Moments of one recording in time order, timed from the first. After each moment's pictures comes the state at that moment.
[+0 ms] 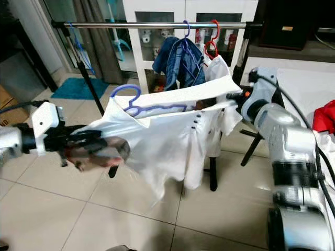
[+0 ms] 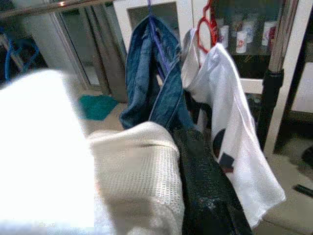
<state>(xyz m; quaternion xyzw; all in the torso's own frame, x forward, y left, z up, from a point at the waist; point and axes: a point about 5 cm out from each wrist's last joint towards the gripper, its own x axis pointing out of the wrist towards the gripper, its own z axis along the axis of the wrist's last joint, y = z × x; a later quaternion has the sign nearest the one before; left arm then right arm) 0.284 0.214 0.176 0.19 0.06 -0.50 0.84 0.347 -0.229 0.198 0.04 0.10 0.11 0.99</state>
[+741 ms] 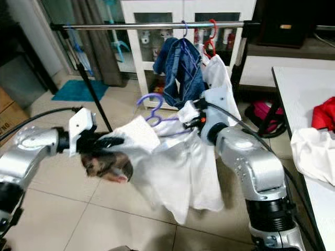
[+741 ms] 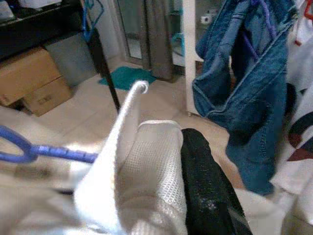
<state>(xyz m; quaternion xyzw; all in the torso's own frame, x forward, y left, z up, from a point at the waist) 0.313 0.179 0.148 0.18 0.10 -0.54 0.82 0.302 -0.146 0.181 -0.01 0.13 0.20 0.97</state>
